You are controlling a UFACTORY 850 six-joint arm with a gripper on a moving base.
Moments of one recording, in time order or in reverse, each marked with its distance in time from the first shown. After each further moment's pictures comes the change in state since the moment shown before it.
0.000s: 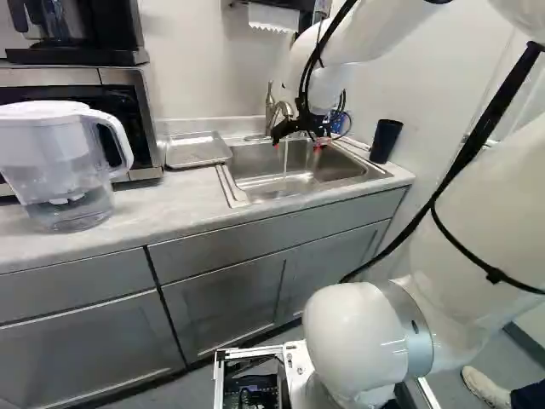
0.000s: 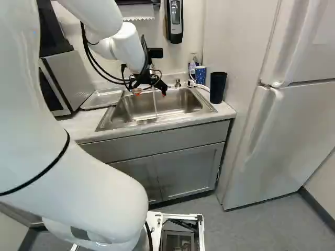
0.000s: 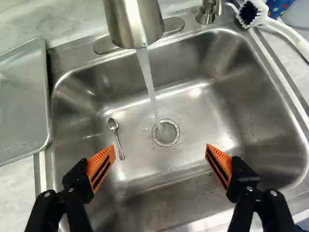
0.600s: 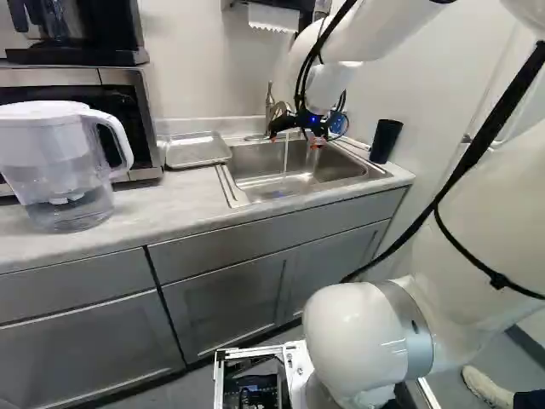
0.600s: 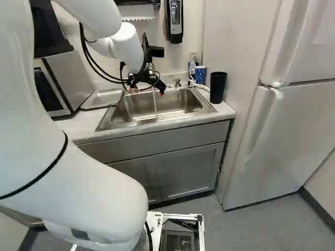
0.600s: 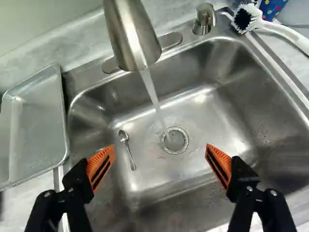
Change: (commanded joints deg) arm 0.0 0.8 0.7 6.3 4.1 0.0
